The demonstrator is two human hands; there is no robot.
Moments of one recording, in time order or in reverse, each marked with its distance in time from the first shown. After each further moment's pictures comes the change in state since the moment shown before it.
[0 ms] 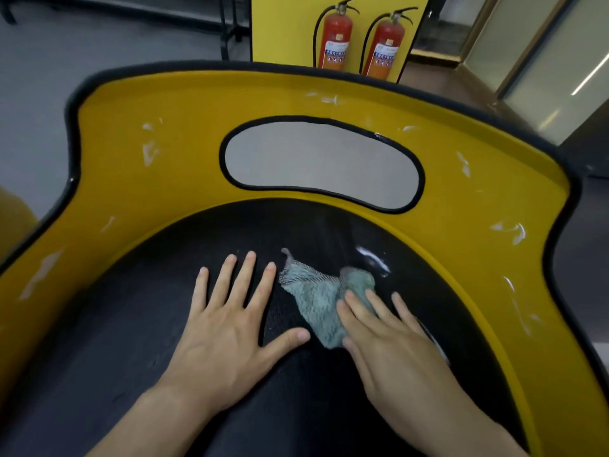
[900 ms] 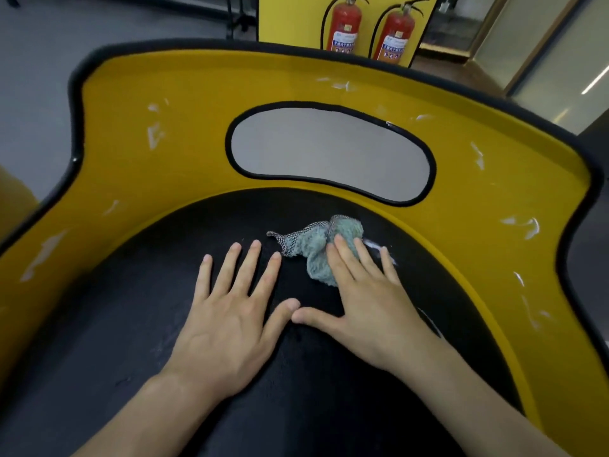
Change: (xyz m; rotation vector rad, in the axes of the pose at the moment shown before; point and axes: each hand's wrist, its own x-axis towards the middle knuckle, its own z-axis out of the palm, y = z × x) left_hand 0.001 -0.006 0.011 0.062 0.077 0.043; right_hand 0.054 -0.011 -0.019 0.057 -0.140 0.045
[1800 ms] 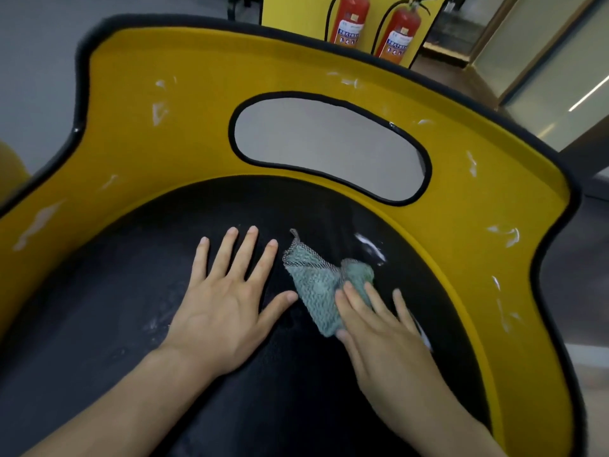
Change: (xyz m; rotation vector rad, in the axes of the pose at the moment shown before) left_hand 0.002 0.004 -0.003 0.021 -0.036 -0.018; right_hand -0.061 0.009 0.020 -0.084 -0.007 -0.012
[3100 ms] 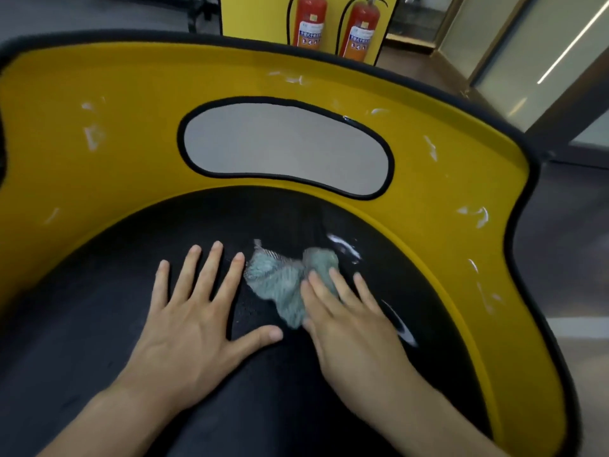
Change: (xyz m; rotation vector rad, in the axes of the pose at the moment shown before) left_hand 0.001 0.000 -0.001 -0.002 -0.010 0.014; right_hand 0.022 -0.005 0.006 0.020 0.193 -0.013
